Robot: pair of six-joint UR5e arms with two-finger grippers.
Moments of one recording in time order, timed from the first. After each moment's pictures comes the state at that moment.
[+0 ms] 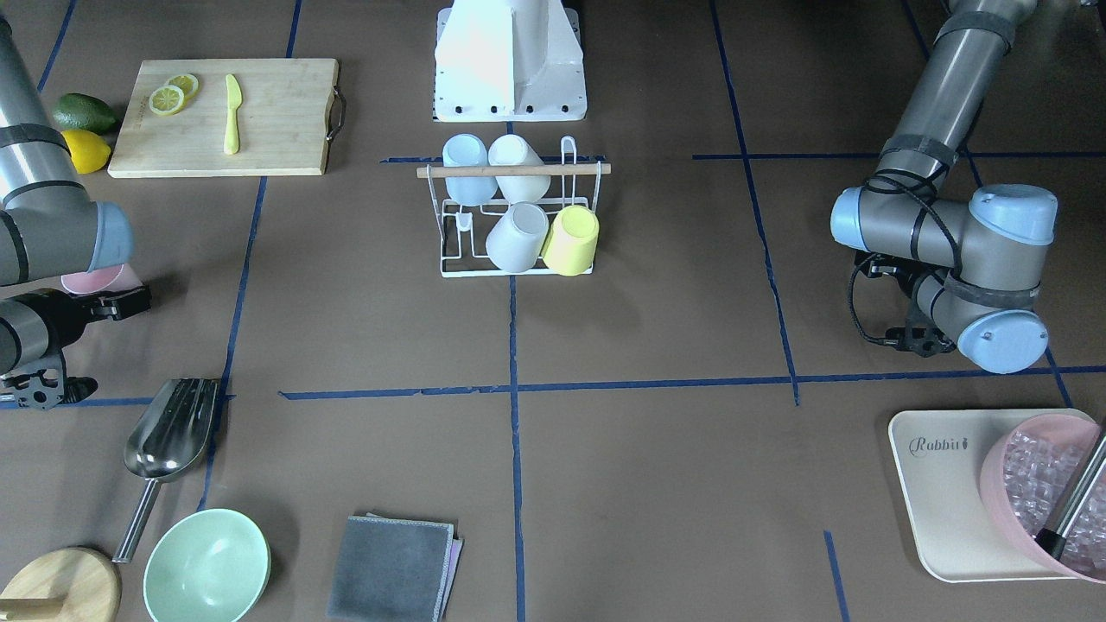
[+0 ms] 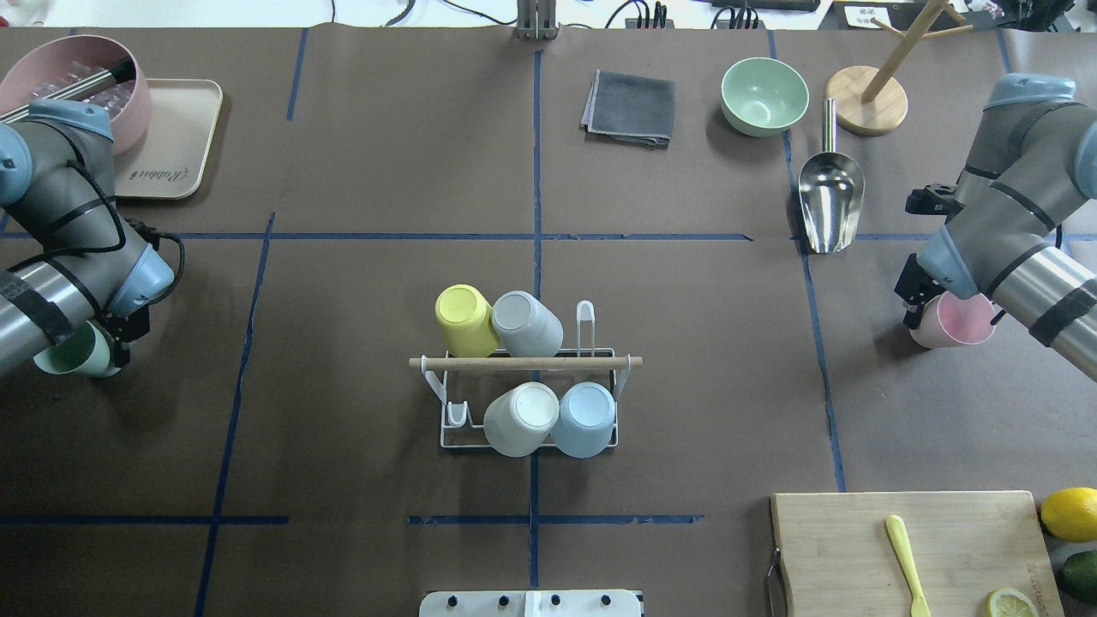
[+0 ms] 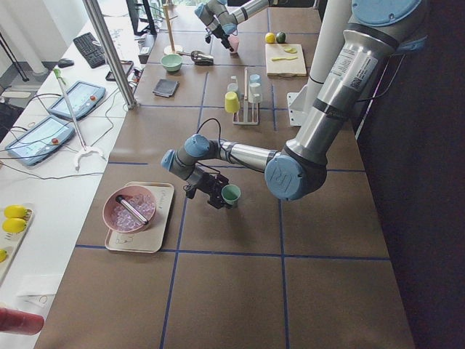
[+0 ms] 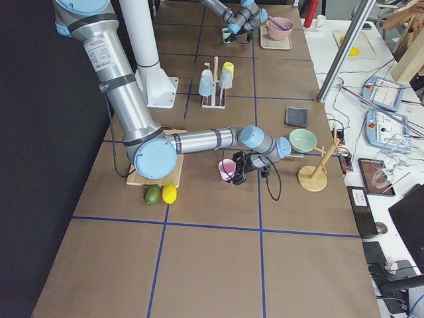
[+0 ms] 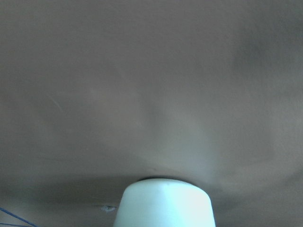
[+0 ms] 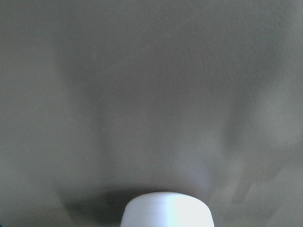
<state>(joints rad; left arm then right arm) -0.96 -2.03 -1.22 -0.82 -2.37 0.10 1.04 -1.18 1.26 -2.12 2.51 -0.04</state>
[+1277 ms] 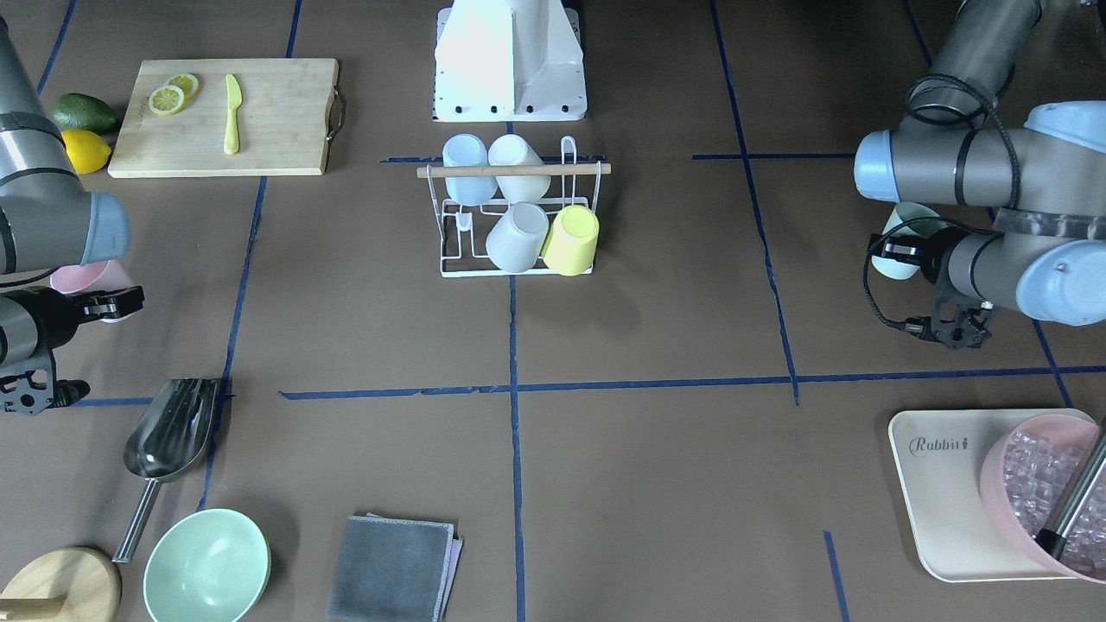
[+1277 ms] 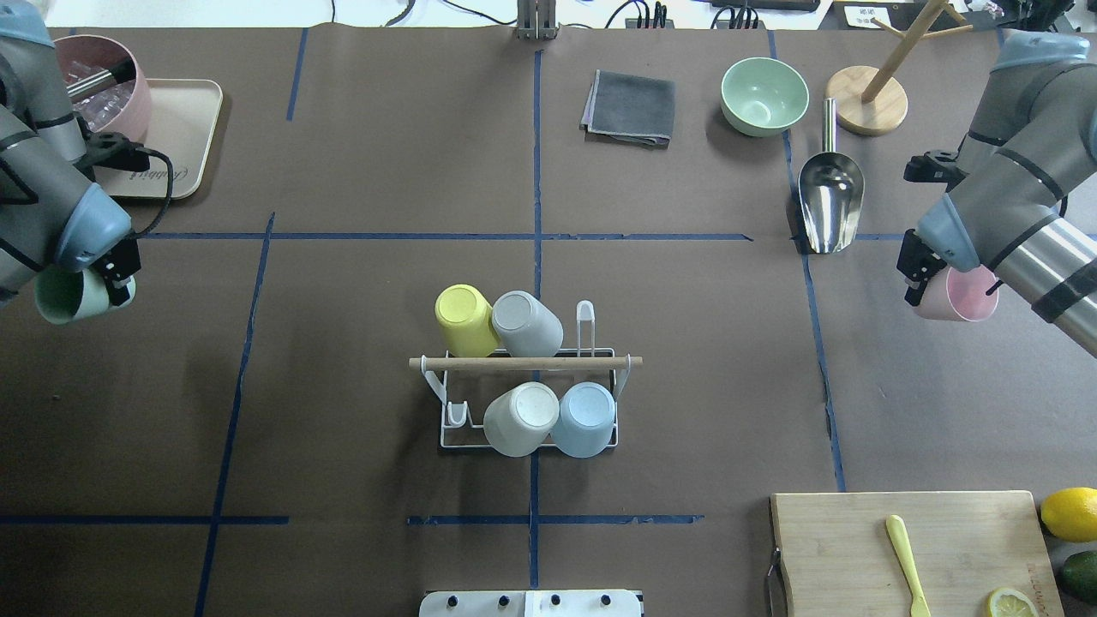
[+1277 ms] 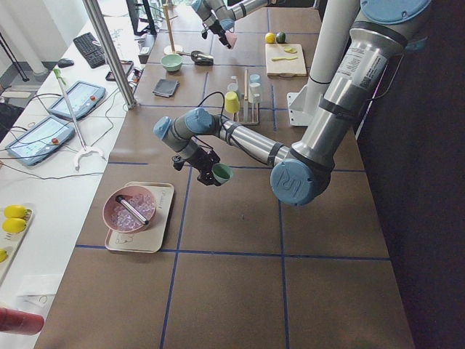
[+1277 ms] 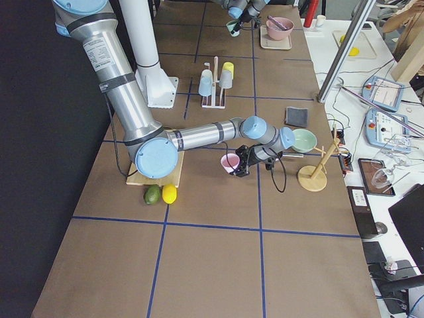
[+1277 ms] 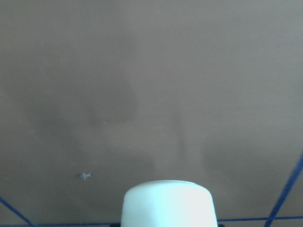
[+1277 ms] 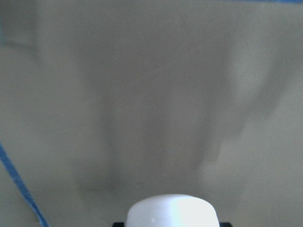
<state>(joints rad) -1.08 -2.01 -1.52 -0.90 -2.39 0.10 1.08 -1.13 1.35 -2.17 2.49 -0.03</state>
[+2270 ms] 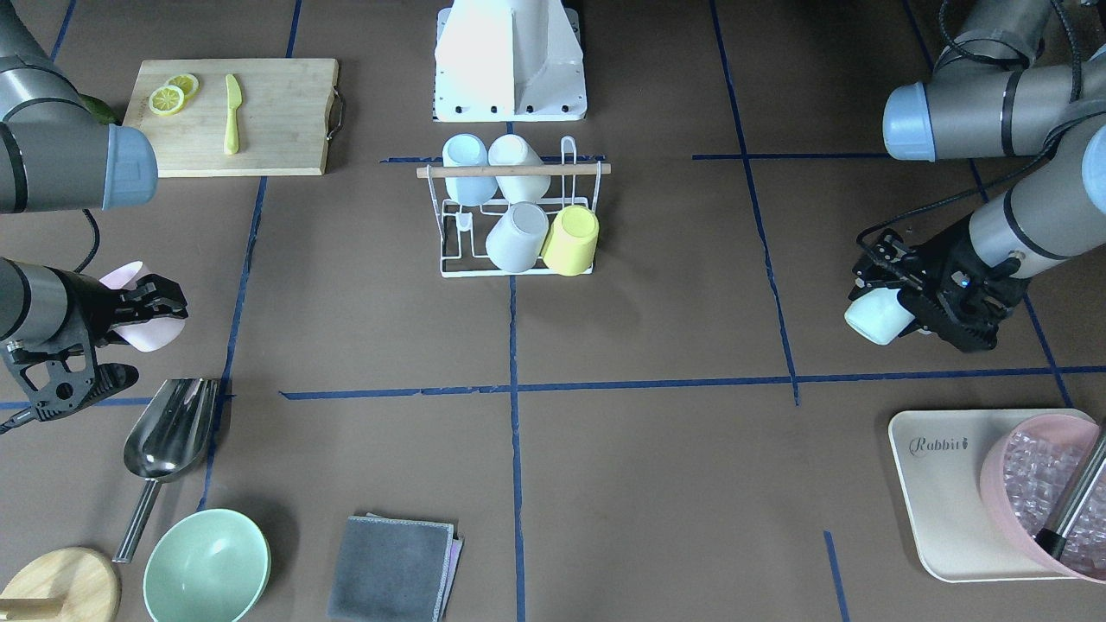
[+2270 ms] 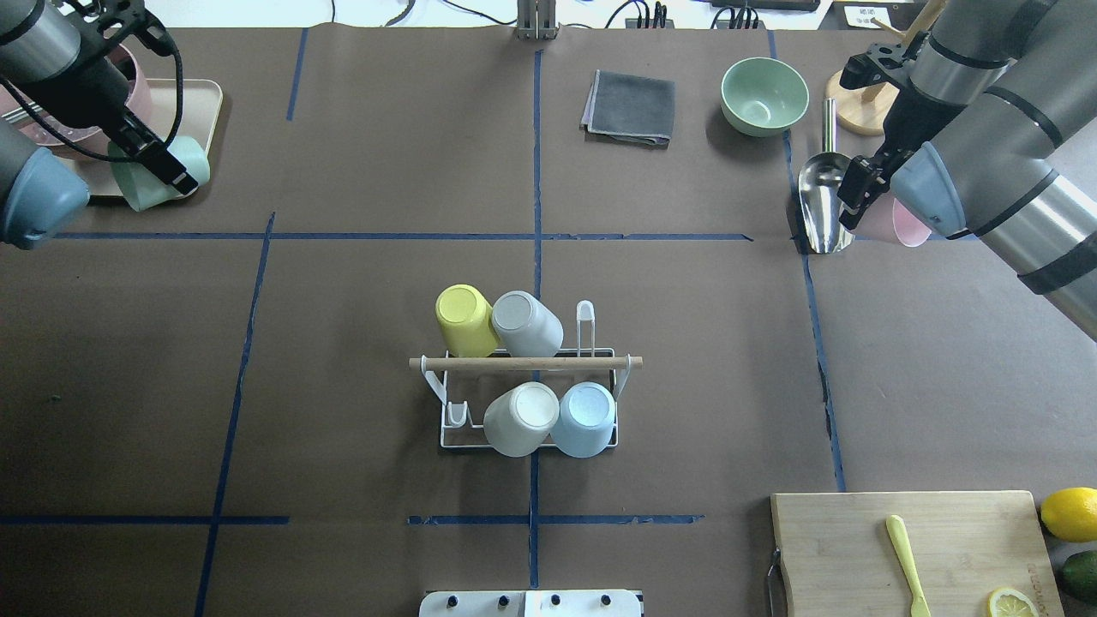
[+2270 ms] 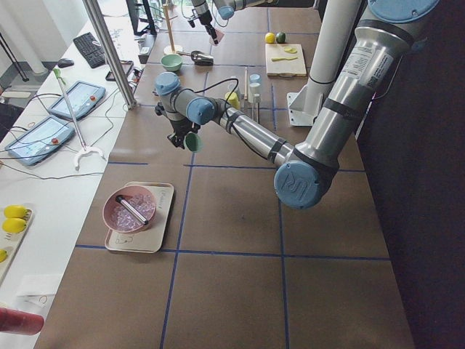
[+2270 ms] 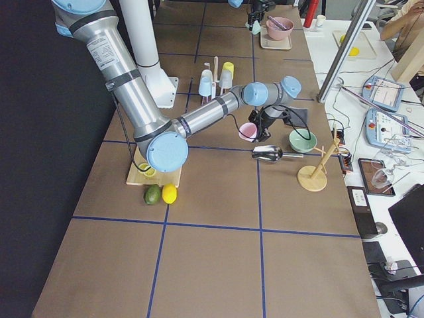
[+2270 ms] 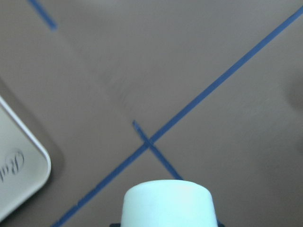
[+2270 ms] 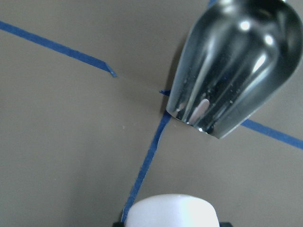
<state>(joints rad) -1.13 -2.00 -1.67 -1.59 -2.39 0.09 1.07 -1.07 1.56 -1.93 2.42 -0.01</state>
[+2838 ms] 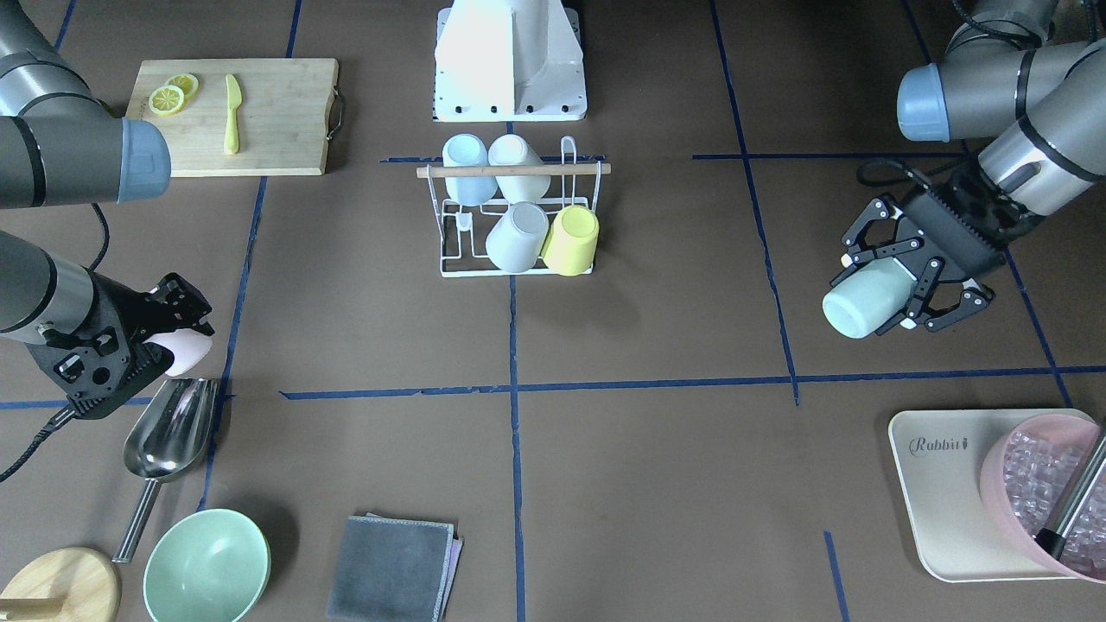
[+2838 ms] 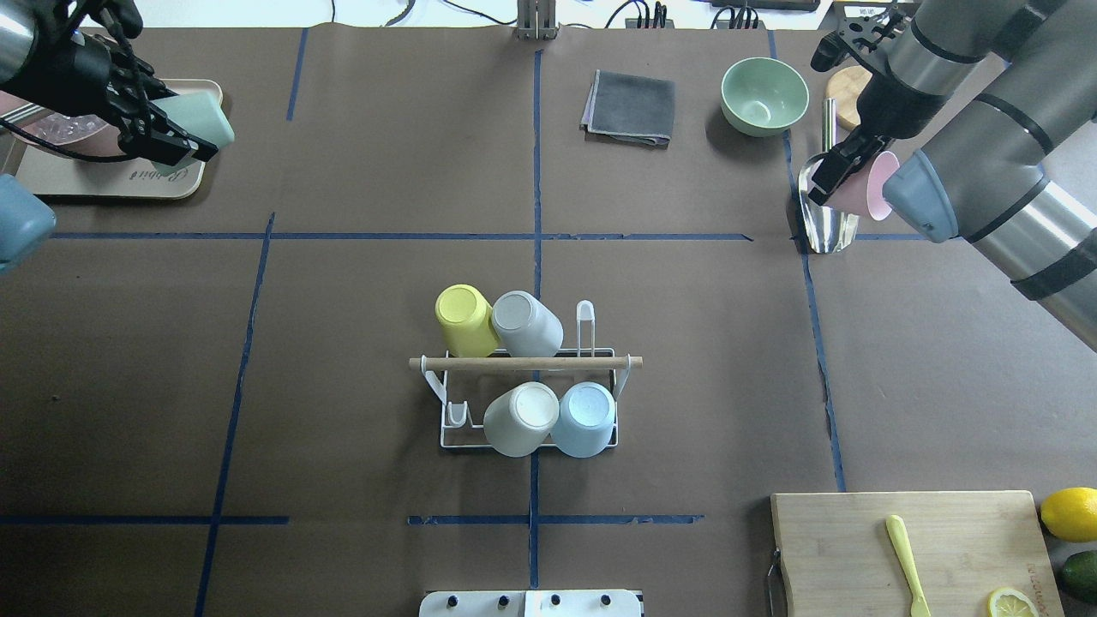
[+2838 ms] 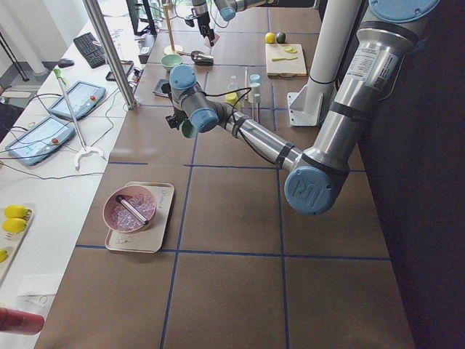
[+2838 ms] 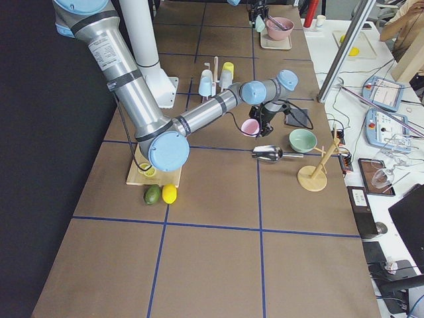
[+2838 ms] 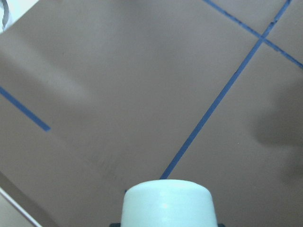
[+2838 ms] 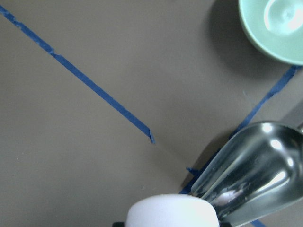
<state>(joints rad) -1.13 -1.91 -1.75 -2.12 -2.36 0.00 1.07 -1.07 1.56 -1.63 2.37 -0.05</state>
